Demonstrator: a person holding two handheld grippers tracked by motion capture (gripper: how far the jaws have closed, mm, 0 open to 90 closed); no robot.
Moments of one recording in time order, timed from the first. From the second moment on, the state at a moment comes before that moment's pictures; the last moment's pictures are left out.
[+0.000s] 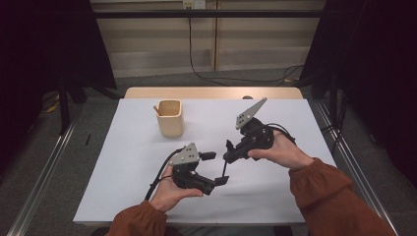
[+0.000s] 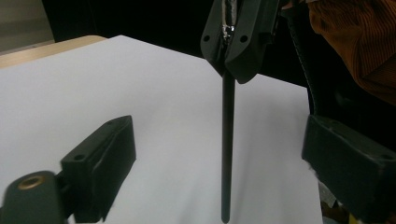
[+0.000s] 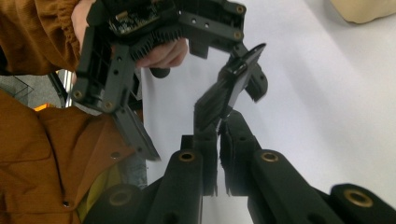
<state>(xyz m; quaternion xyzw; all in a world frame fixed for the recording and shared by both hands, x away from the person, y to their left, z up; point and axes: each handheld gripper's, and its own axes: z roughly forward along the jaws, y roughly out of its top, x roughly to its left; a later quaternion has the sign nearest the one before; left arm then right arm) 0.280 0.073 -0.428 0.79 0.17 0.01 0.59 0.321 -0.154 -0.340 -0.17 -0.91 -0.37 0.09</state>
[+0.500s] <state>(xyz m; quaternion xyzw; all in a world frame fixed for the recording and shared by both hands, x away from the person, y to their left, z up) 0.283 0.073 -0.428 0.79 0.17 0.02 0.59 0.321 -0.146 -0.341 -0.17 -0.91 -0.37 0.09</state>
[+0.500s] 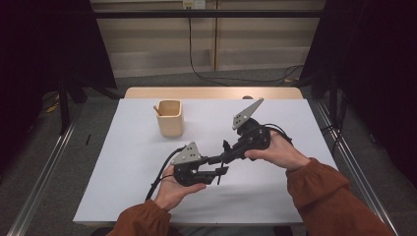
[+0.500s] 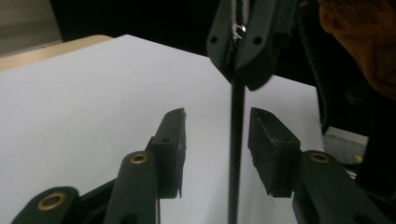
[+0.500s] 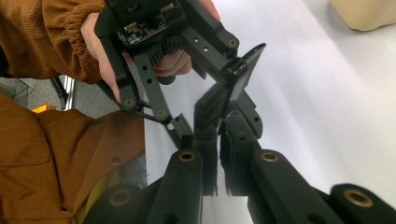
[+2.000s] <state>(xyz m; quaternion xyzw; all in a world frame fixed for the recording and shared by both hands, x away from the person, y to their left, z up) 0.284 0.082 -0.423 0.78 0.17 0.02 0.61 0.316 -0.157 -0.351 -0.17 -0.87 -0.45 0.08</state>
